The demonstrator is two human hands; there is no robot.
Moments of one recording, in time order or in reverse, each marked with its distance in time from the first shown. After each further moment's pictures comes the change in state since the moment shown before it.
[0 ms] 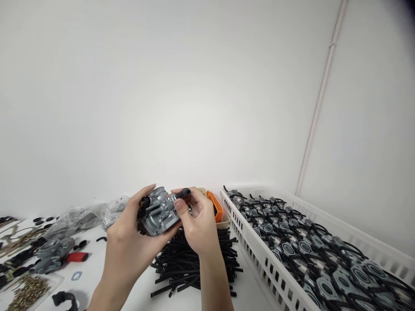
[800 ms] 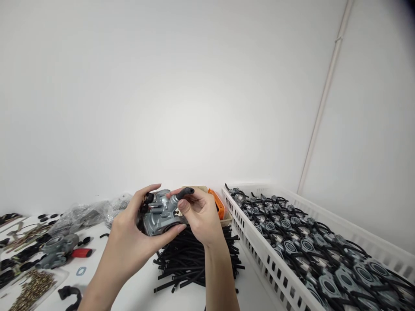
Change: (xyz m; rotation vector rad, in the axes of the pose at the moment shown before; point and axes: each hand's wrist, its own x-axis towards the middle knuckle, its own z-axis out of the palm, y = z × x) left_hand 0.010 0.003 -0.012 -0.160 -0.235 -0.201; right_hand 0.012 0.012 -0.007 0.158 -0.157 0.008
